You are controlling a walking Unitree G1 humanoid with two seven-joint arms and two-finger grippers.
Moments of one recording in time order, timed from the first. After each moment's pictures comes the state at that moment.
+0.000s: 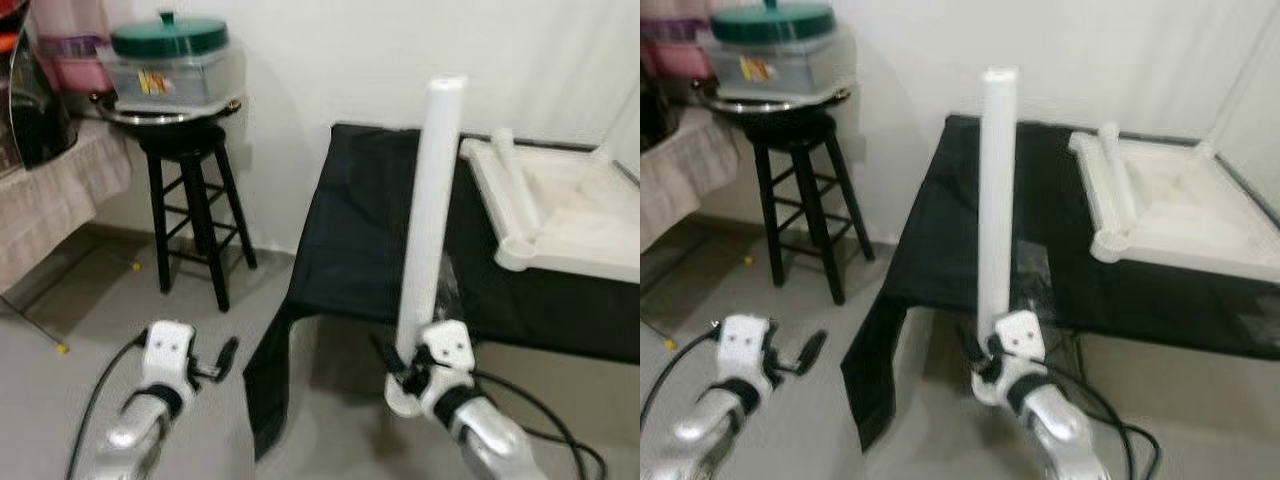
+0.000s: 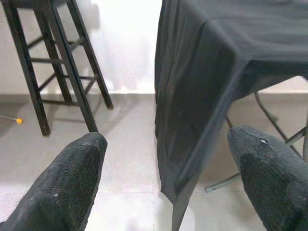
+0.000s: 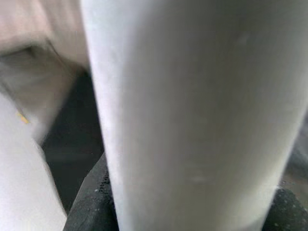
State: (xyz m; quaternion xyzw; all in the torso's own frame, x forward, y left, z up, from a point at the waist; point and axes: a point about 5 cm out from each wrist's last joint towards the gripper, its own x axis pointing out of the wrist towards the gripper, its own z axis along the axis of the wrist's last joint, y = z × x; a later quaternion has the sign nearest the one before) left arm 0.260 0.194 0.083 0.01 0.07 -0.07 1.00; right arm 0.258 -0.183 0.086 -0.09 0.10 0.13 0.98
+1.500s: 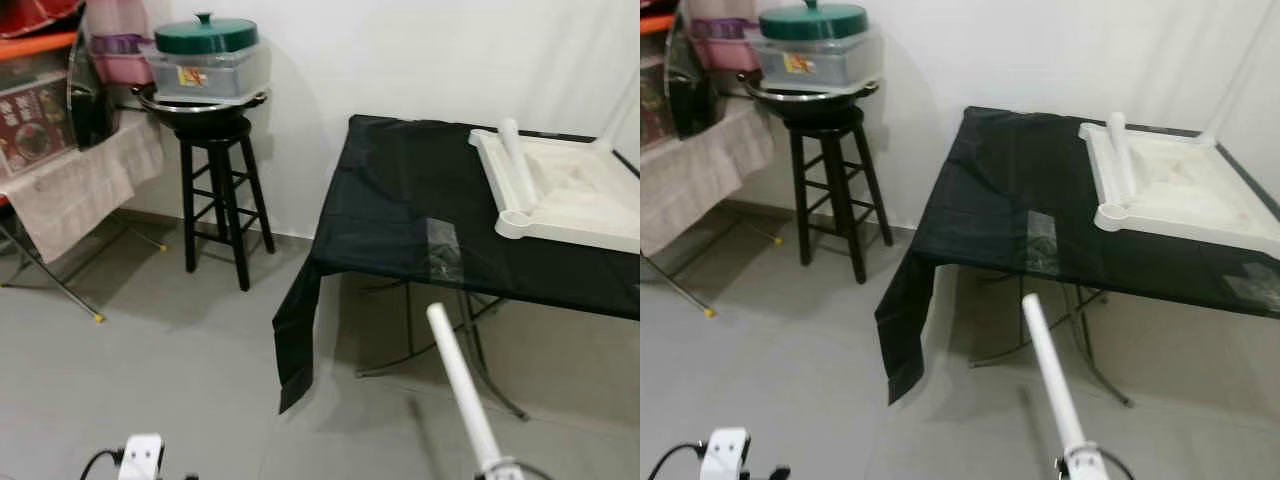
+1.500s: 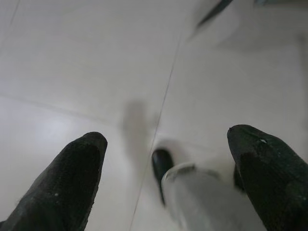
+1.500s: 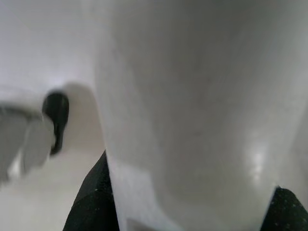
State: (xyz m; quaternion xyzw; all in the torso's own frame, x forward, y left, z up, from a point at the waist) left arm 0.176 0.241 -0.072 -0.02 0.42 0.05 0.90; right arm 0.143 -0.269 -0.083 -0.14 0.56 -0.09 0.82
